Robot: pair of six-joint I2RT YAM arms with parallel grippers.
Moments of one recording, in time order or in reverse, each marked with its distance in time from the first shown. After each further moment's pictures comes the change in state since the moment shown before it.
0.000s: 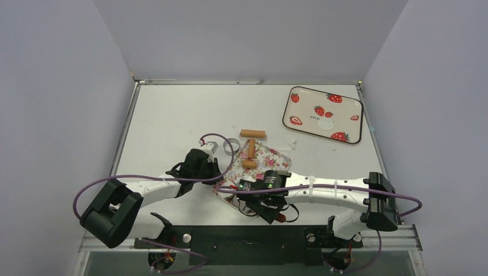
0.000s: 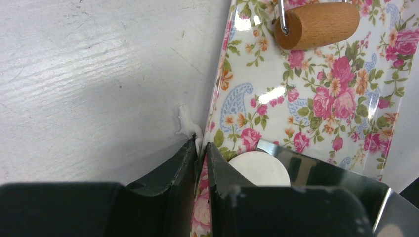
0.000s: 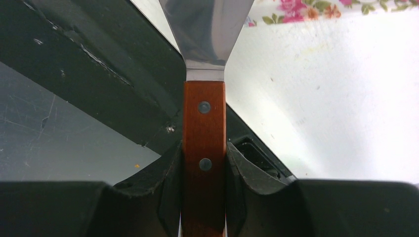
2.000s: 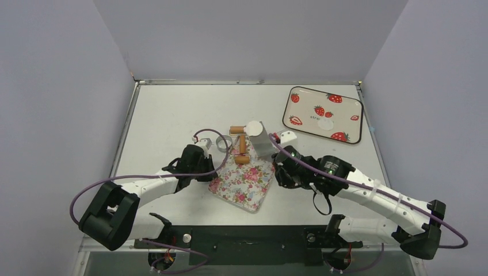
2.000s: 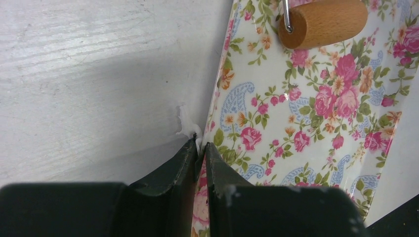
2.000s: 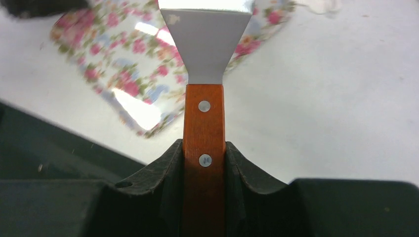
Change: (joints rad) left arm 0.063 -0.021 0.058 -0.148 -0.027 -0.033; right arm -0.237 -0.407 -0.080 0.252 0.279 0.120
